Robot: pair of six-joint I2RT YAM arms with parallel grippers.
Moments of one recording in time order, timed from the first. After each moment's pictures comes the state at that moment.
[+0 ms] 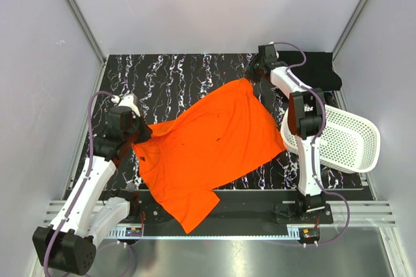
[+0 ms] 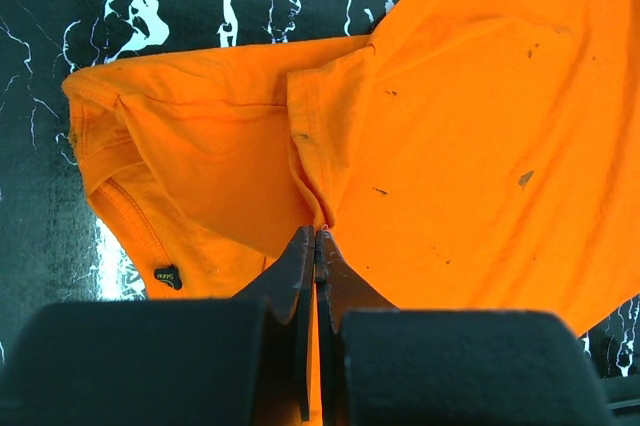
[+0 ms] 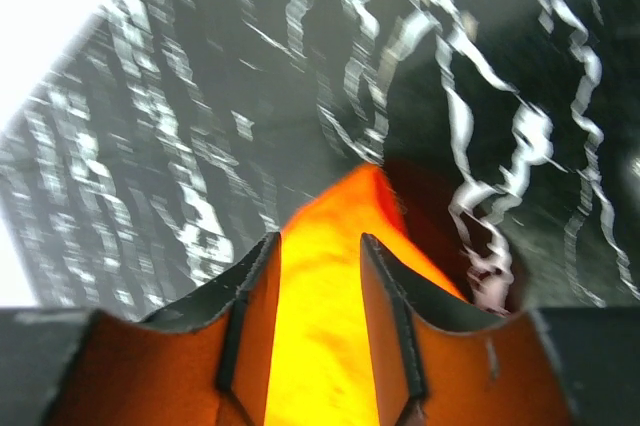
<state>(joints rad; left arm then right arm) -0.20 0.85 0.75 -0.58 0.03 -0.41 0.21 2.35 1.96 -0.30 -0.10 0.83</state>
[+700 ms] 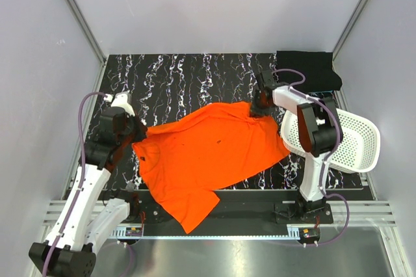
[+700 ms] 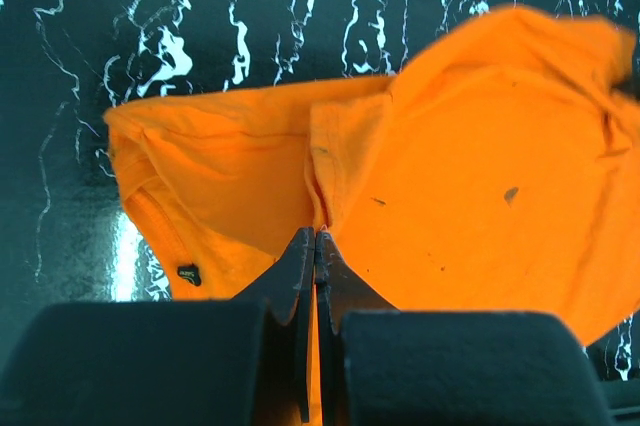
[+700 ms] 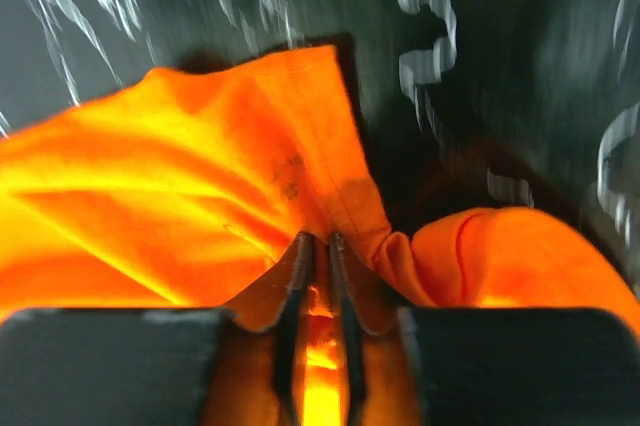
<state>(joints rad) -0.20 0.77 0.81 -0.66 0.00 -0.38 0.28 2.04 1.42 -0.50 -0.04 0.65</state>
